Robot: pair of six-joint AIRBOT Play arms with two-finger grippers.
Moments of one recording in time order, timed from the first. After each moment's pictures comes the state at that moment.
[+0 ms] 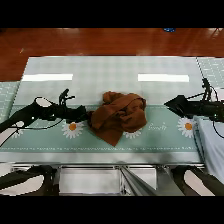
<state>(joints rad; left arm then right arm) -0.14 -1.36 0.65 0.61 -0.86 -1.28 -0.32 -1.02 0.66 -0.71 1.06 1.31</state>
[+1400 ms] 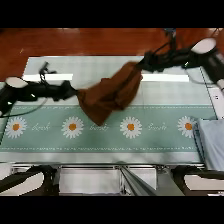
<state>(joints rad) 0.06 -1.26 0.95 0.60 -0.99 -1.29 0.08 -1.50 1.53 -0.65 1.14 1.32</state>
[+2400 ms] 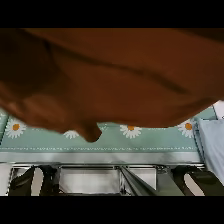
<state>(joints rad) 0.49 -0.49 1.60 0.79 -1.06 -1.31 0.00 -0.71 1.86 -1.36 1.64 1.54</state>
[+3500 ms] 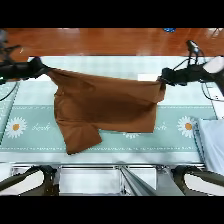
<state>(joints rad) 0.19 -1.30 1.18 0.82 -0.94 -1.28 -0.01 -1.39 1.23 -1.07 0.93 1.52</state>
